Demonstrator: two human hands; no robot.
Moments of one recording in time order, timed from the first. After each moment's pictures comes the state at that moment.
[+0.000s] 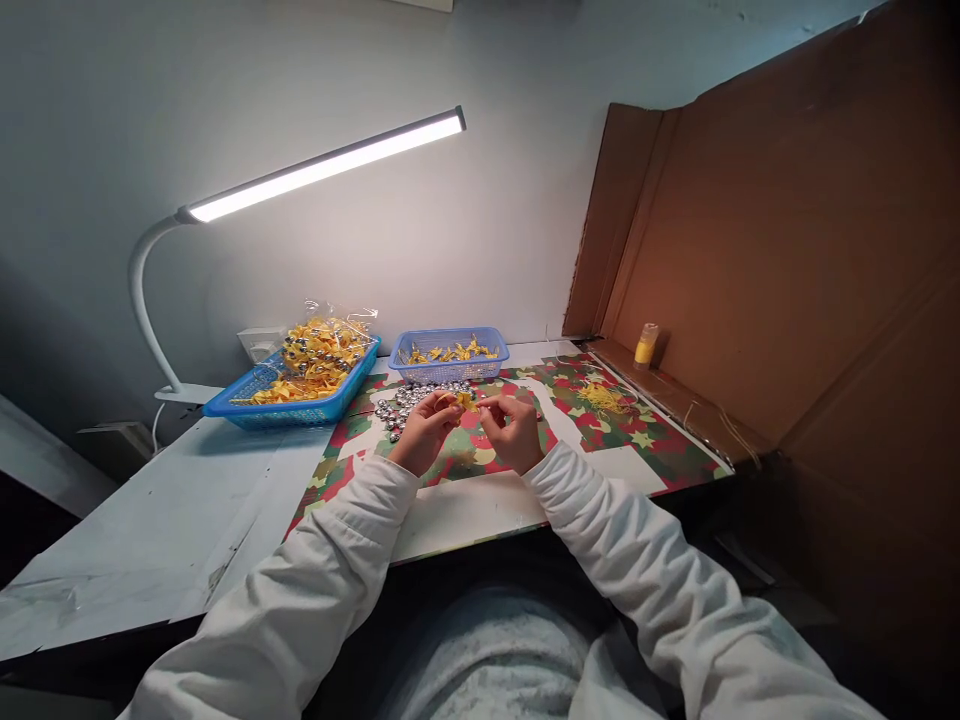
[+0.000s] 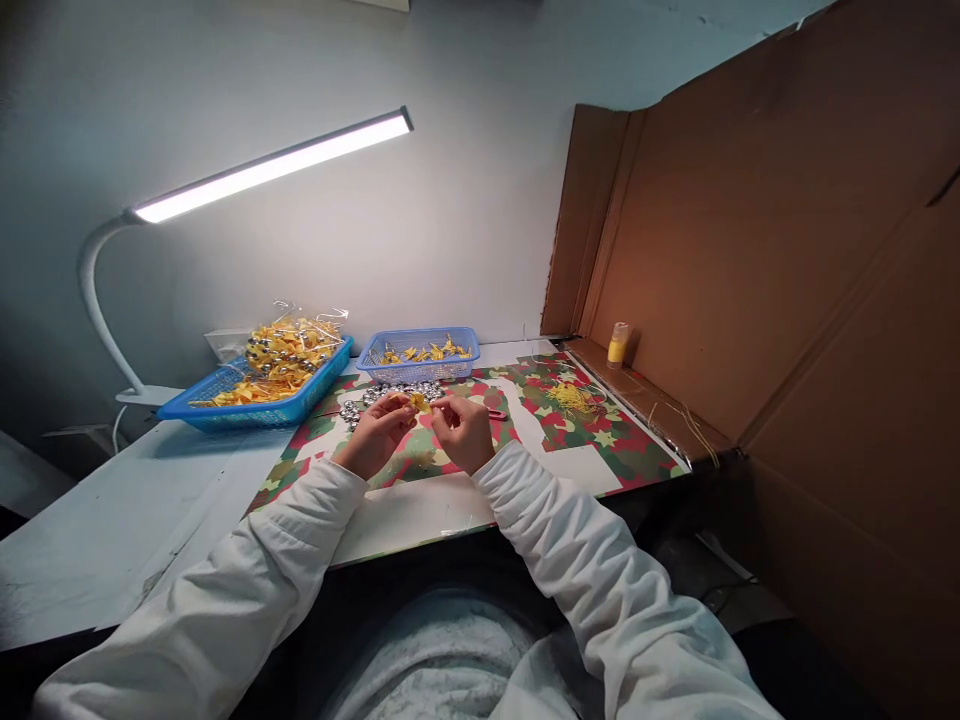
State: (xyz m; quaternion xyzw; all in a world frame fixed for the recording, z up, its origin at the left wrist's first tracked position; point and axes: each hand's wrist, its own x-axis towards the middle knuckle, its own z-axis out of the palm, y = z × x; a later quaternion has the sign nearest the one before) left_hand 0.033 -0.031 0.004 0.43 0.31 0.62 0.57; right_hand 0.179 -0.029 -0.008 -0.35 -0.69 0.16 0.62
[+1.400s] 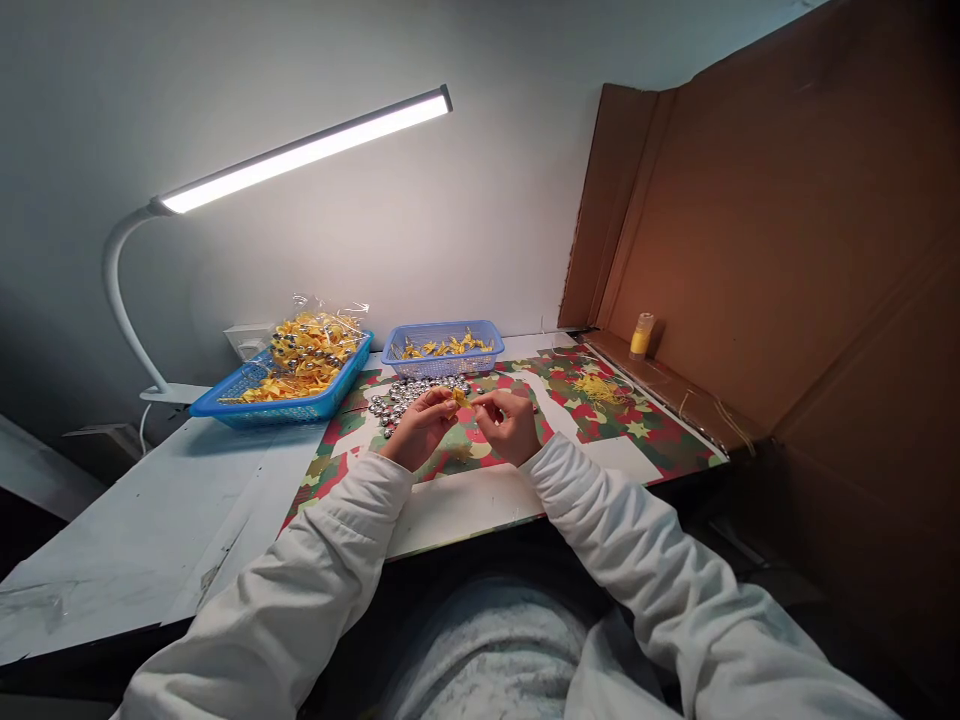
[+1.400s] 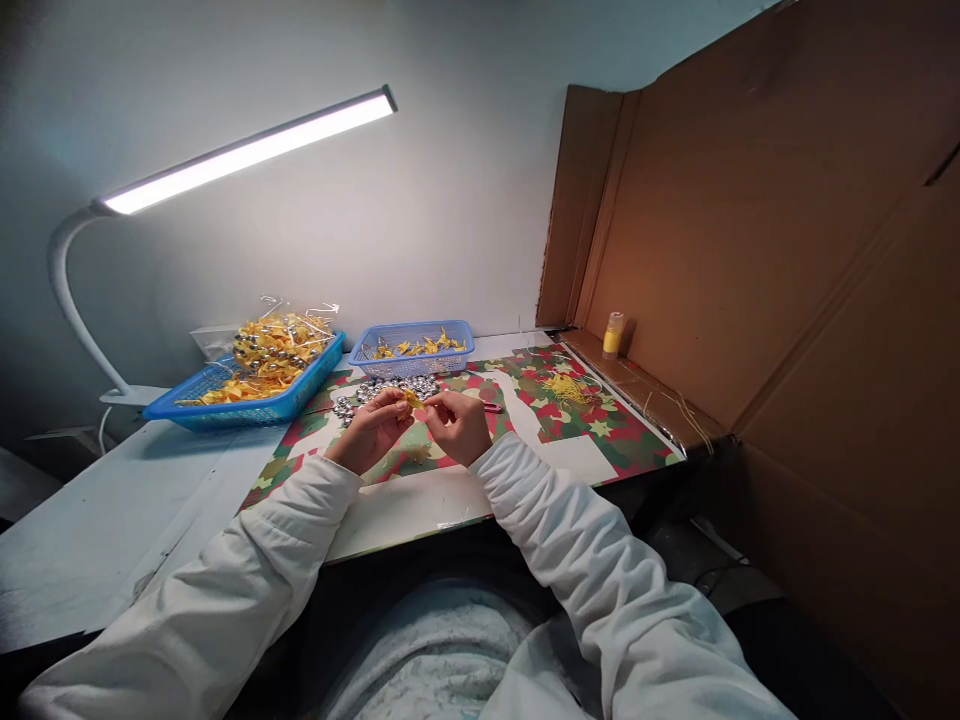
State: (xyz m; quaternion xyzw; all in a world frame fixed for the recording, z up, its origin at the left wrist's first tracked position) left_hand 0.029 -0.030 0.004 0.41 0.29 0.58 0.63; right_hand 0.183 -0.029 -0.009 -0.32 -0.72 0.14 0.60
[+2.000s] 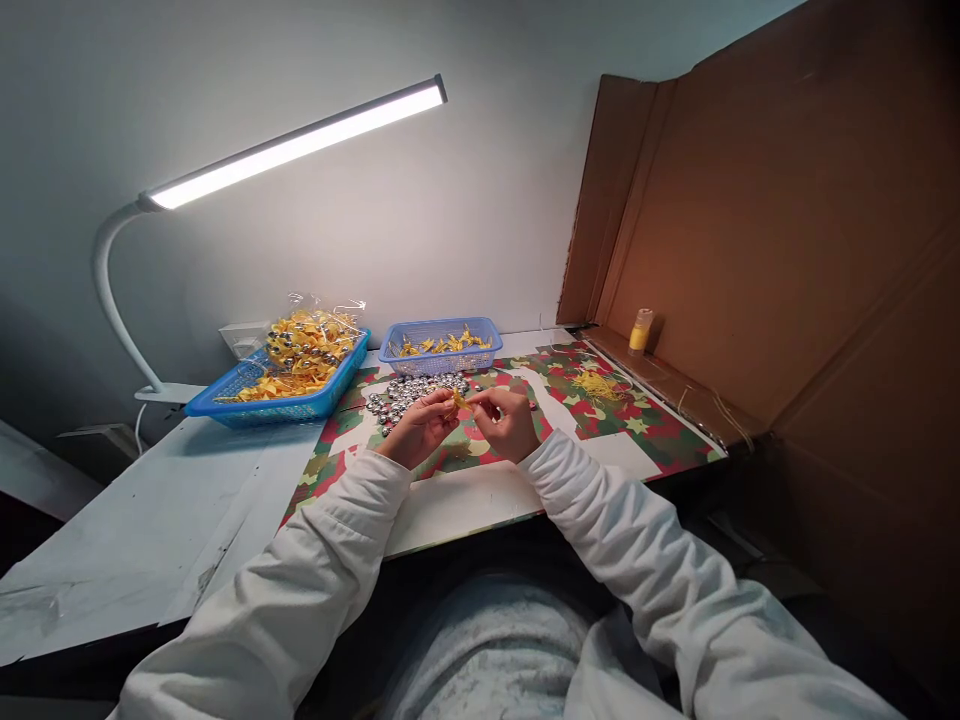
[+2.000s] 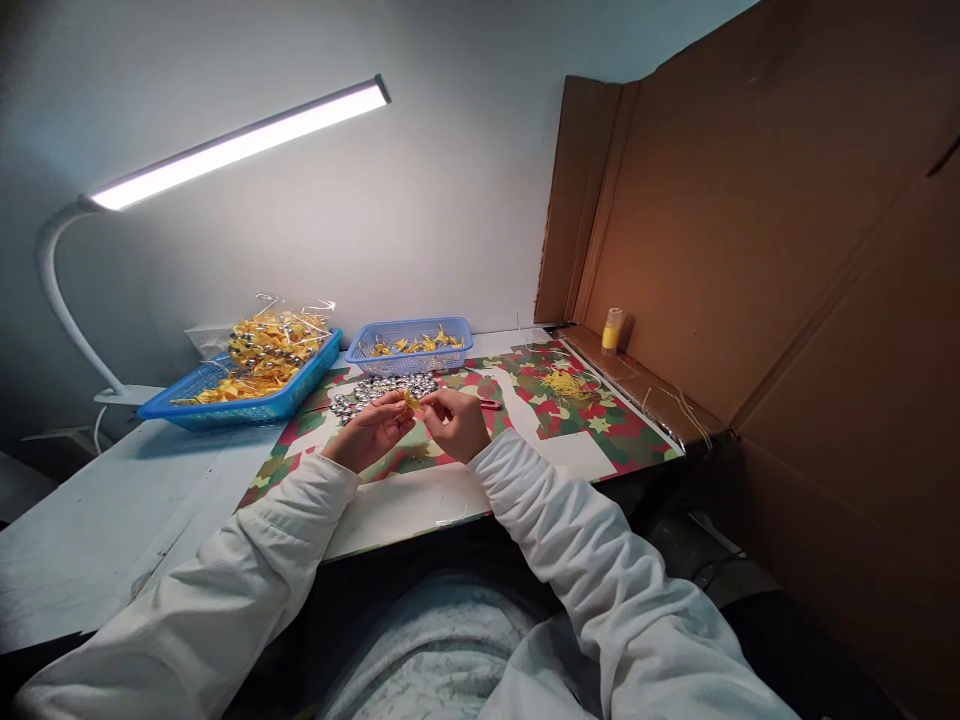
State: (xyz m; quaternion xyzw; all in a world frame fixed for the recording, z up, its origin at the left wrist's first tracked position) left_hand 0.025 -0.030 0.002 0.38 0.30 0.54 0.69; right_hand 0.185 -0.031 -0.008 -0.31 -0.73 0.15 0.59
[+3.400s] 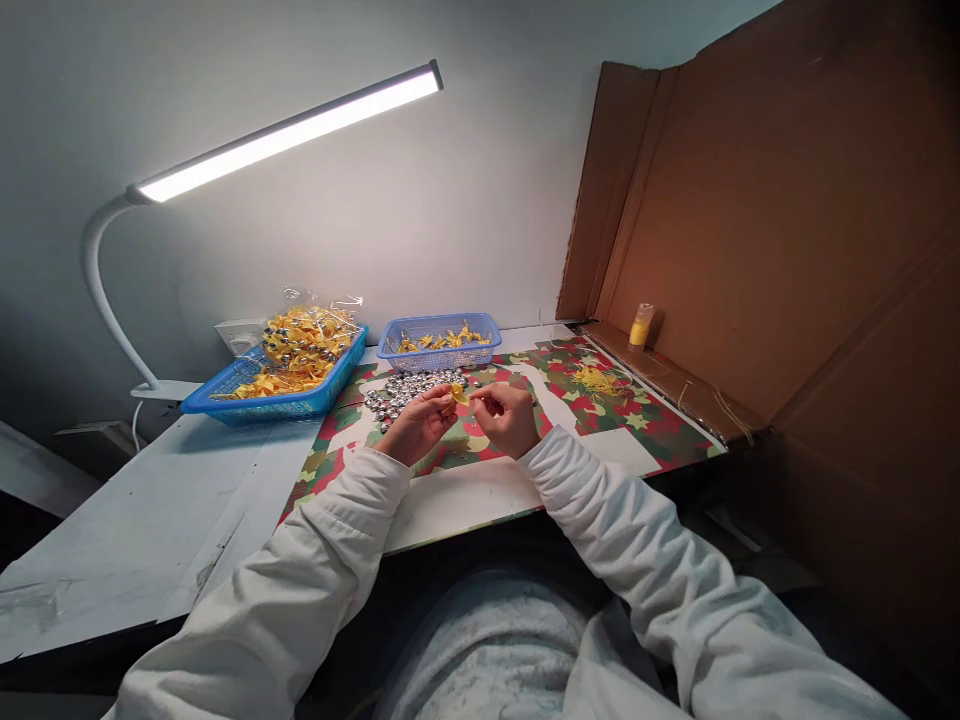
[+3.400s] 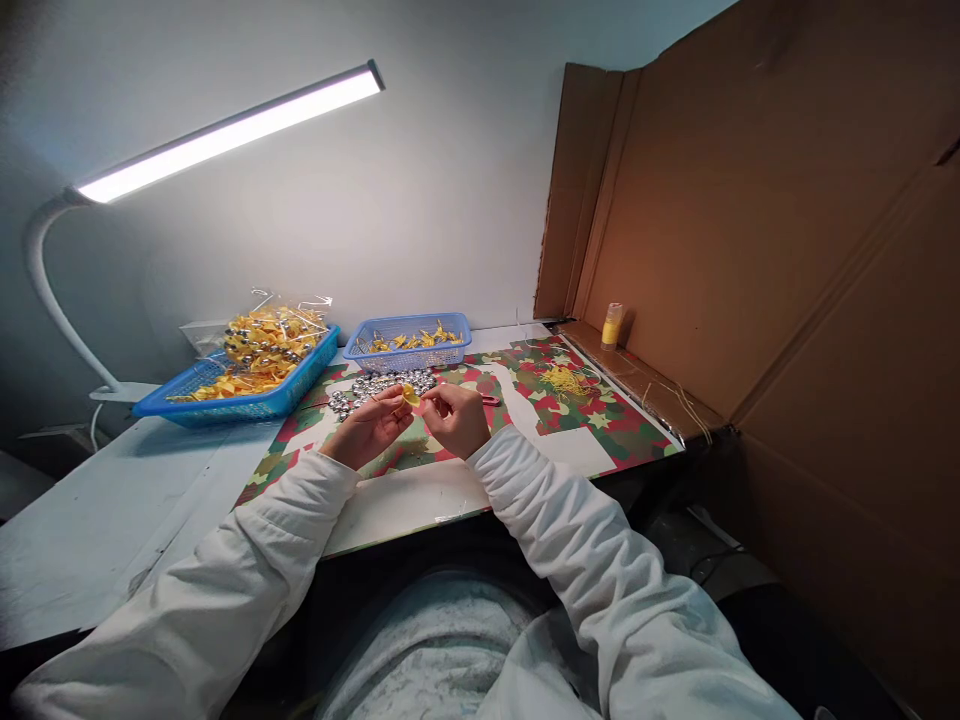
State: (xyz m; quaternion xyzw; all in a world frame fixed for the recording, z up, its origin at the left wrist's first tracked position) left_hand 0.027 -0.033 0.006 0.32 0.31 0.55 0.70; right_hand 0.184 -0.029 -0.009 -0.31 -0.71 0.12 0.62
